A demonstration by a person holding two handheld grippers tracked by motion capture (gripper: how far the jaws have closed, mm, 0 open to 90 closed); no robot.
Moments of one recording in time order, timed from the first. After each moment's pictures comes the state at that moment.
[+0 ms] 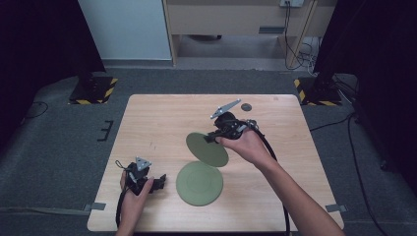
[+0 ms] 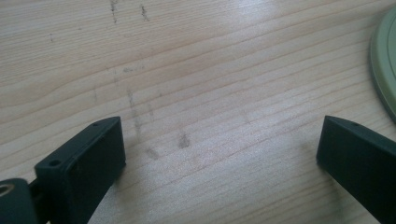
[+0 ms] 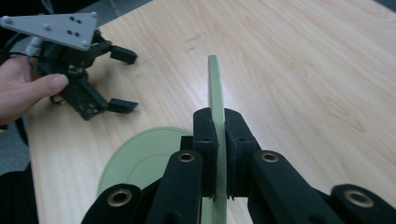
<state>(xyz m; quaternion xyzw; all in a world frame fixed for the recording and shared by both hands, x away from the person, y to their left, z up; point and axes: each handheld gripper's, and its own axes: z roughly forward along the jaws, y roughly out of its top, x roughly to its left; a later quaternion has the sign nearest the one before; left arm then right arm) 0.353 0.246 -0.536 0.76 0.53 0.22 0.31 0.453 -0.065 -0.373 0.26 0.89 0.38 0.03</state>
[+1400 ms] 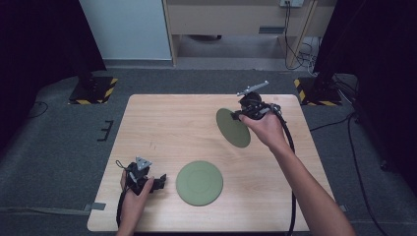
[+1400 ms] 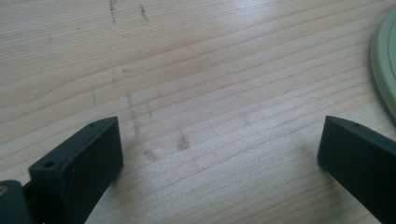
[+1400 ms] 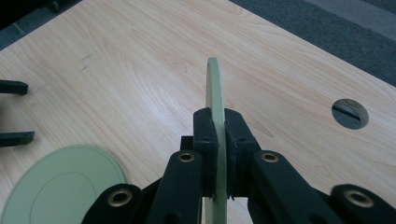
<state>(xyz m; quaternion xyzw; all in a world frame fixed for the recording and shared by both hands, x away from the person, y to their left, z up) 0.354 0.246 -0.536 0.76 0.53 0.22 0.31 0.502 -0.130 -0.356 0.38 0.85 0.35 0.12</state>
